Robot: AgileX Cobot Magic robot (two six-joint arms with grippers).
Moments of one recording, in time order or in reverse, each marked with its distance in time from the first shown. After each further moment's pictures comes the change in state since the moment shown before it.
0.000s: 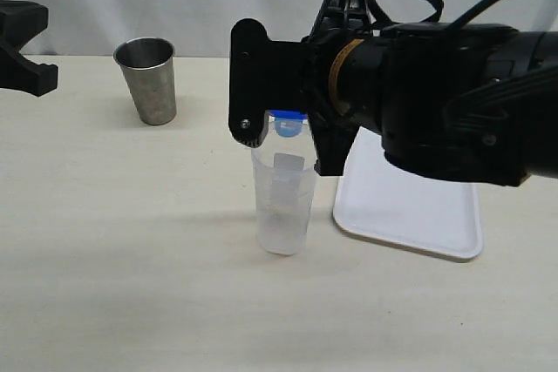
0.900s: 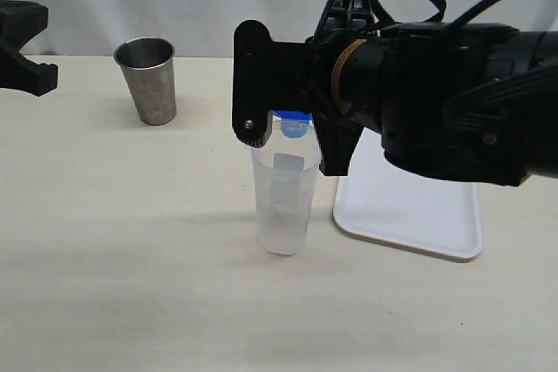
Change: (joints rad) left arm 0.000 0.000 0.000 -0.002 0.000 0.000; right arm 0.000 0.000 0.000 0.006 0.024 -0.011
